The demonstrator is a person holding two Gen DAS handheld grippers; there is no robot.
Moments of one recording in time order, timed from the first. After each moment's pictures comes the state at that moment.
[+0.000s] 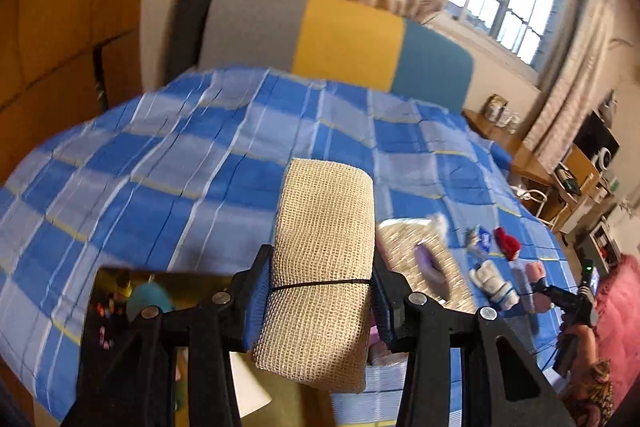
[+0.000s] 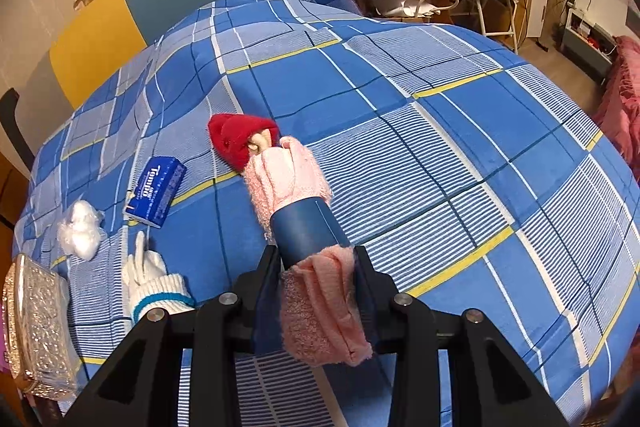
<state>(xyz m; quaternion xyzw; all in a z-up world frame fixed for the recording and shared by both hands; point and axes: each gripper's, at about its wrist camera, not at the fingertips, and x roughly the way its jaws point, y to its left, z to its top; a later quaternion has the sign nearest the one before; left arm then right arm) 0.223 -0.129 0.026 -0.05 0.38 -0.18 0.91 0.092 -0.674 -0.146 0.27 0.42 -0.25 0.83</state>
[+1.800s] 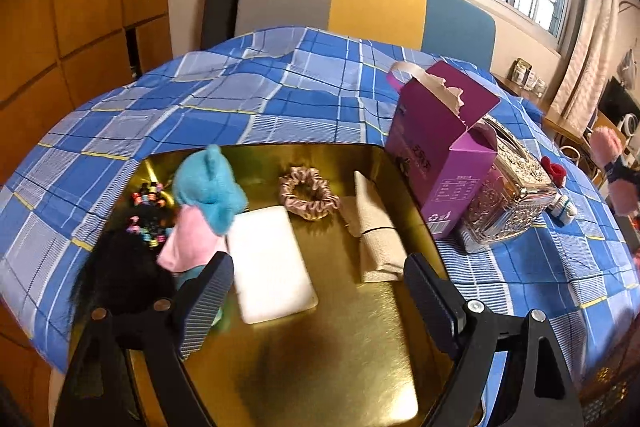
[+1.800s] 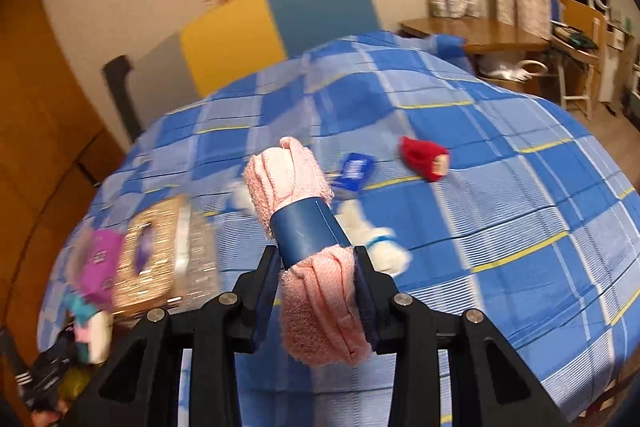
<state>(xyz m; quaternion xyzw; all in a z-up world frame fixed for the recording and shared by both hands) 0.134 -0.073 -0.083 0.00 0.38 -0.13 0.92 0.065 -0.506 -0.036 0.22 0.34 -0.10 0.91</state>
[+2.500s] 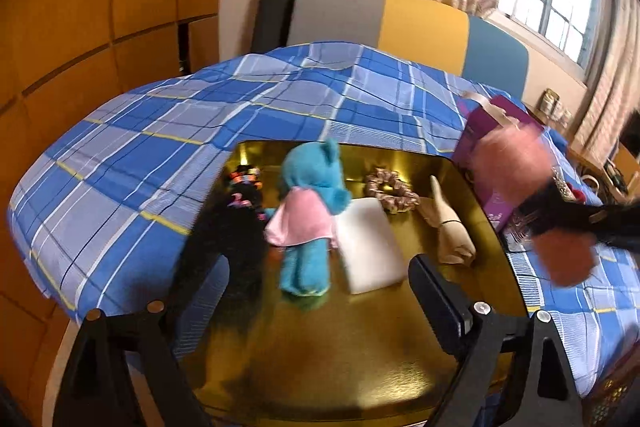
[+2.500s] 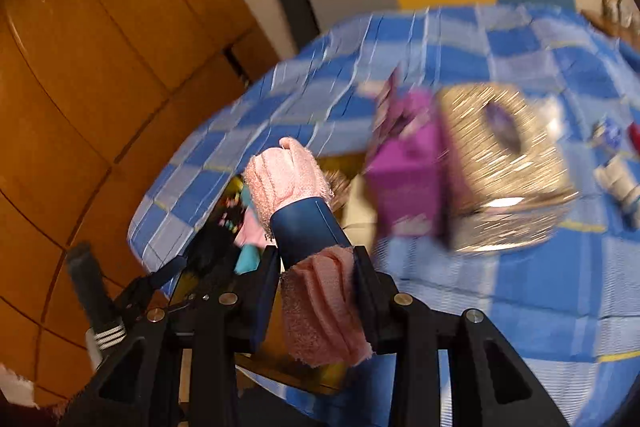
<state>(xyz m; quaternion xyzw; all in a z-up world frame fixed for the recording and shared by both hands) 0.106 0.015 -0.079 -0.03 0.36 -0.07 0.93 0.107 -0.207 -0.035 0.17 0.42 0.16 0.88</state>
